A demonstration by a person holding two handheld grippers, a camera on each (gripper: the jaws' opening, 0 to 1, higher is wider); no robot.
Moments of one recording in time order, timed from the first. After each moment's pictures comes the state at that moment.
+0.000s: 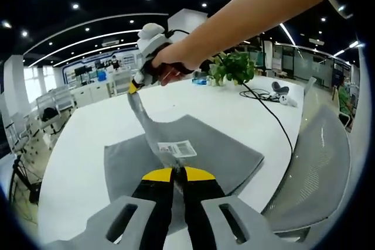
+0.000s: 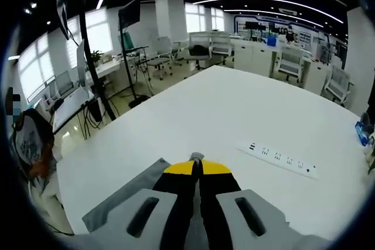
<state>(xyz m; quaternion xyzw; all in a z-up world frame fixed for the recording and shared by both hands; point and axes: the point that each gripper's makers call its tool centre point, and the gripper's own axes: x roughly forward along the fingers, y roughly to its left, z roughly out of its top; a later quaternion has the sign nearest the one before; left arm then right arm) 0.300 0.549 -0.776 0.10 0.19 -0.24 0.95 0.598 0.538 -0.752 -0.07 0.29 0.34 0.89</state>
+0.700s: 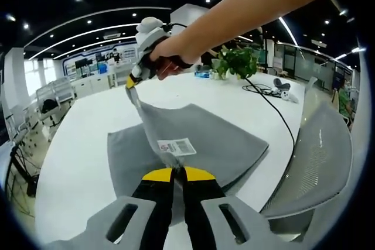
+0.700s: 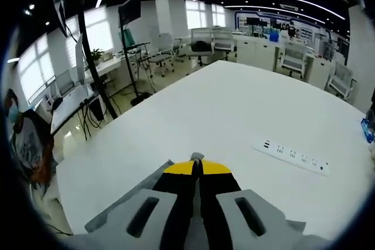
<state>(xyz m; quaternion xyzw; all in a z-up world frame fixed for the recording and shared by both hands) 0.296 0.574 -0.798 0.09 0.21 -0.24 0.94 0.598 0.575 -0.774 -0.07 0.30 0.35 0.88</state>
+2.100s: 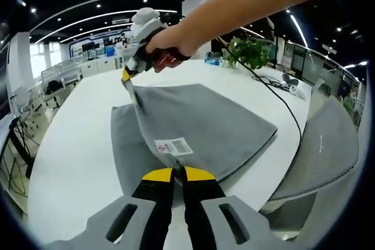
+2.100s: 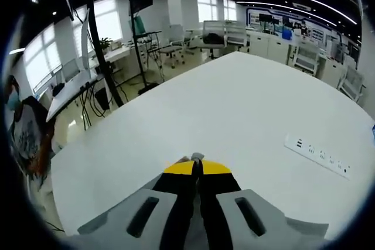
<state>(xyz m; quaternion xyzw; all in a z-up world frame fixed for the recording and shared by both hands) 0.290 0.607 -0.847 0.06 0.27 -0.21 0.94 0.581 0.636 -0.826 -0.10 0.32 0.38 0.86</state>
